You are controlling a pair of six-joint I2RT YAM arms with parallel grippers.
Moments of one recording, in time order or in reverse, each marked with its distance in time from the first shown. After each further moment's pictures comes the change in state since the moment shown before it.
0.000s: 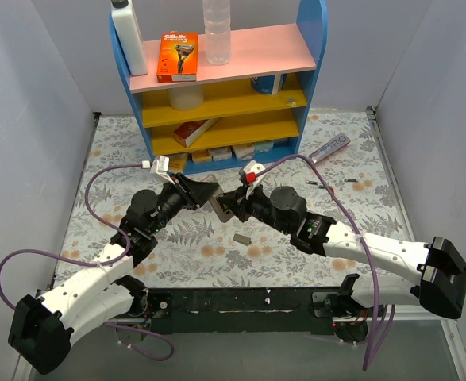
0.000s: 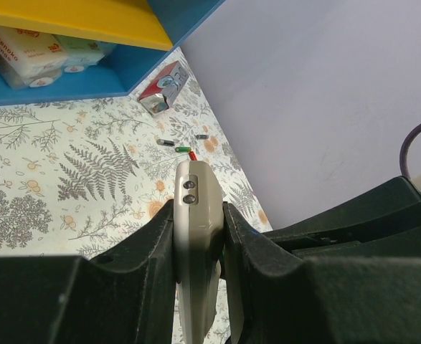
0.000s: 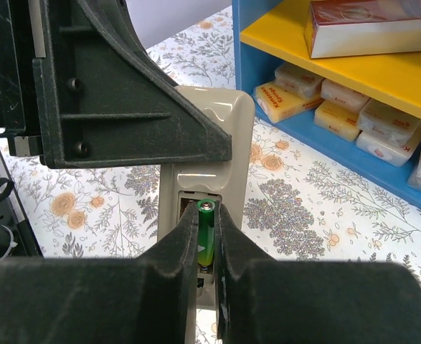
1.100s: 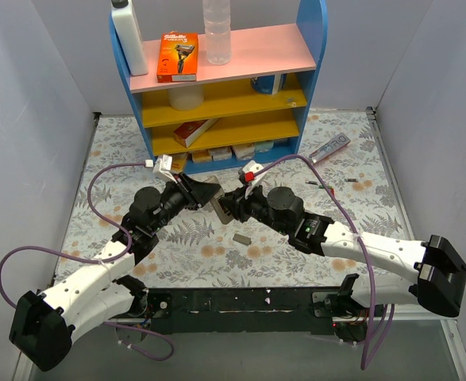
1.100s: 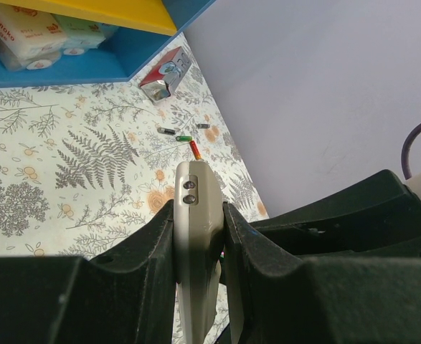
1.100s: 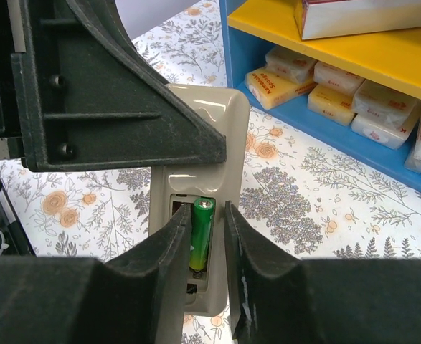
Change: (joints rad) left arm 0.001 0.029 0.015 -0.032 0.019 -0.019; right arm 0.003 0.018 0.000 -0.017 0.038 0.030
